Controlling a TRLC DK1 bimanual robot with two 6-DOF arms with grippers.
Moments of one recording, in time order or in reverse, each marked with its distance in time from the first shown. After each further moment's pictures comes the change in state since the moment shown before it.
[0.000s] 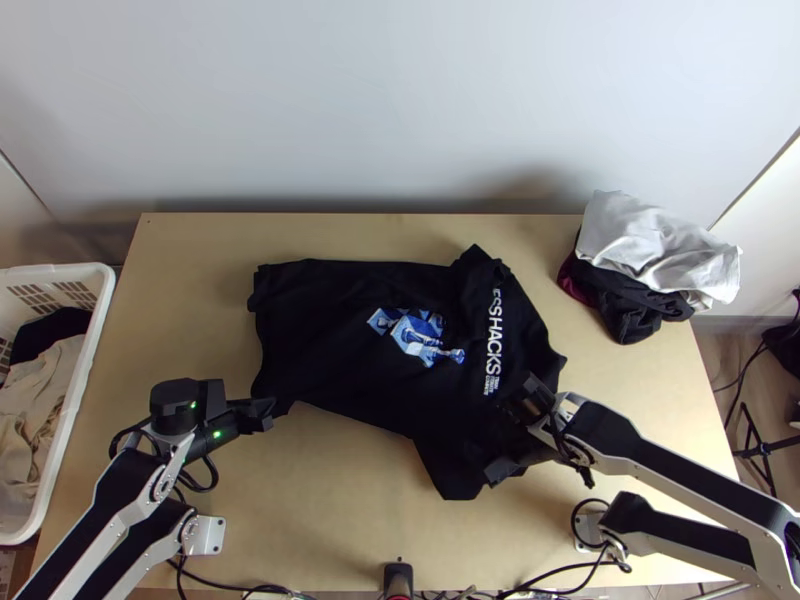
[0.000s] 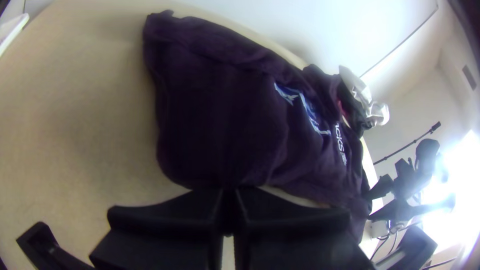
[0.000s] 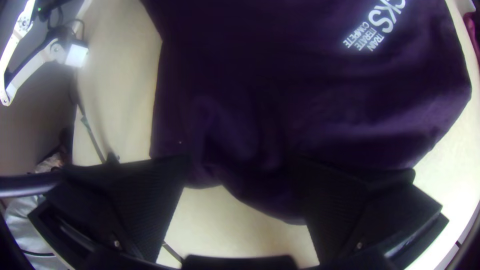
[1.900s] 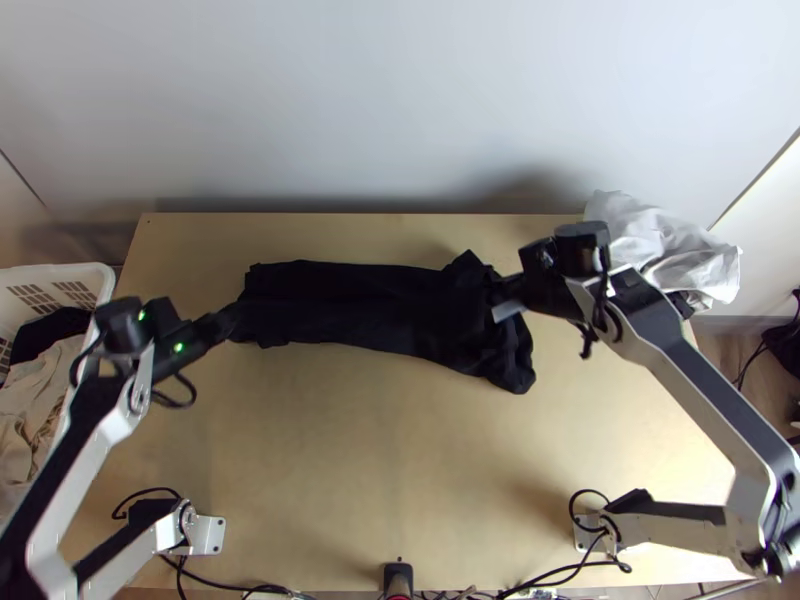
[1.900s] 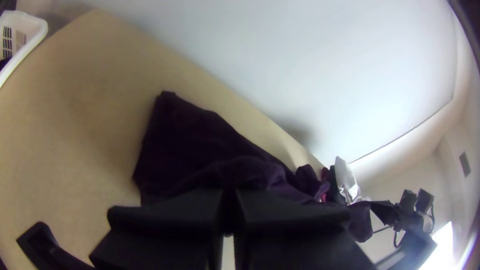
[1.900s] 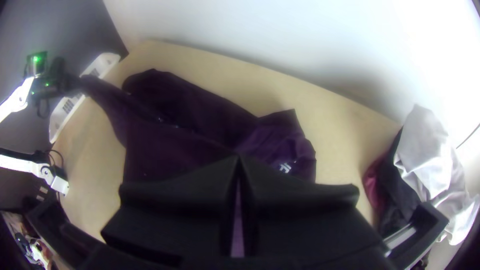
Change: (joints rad) left arm 0.337 0.408 0.389 0.130 0.158 -0.124; right arm -0.400 0.267 0.644 0.139 0.112 -0.269
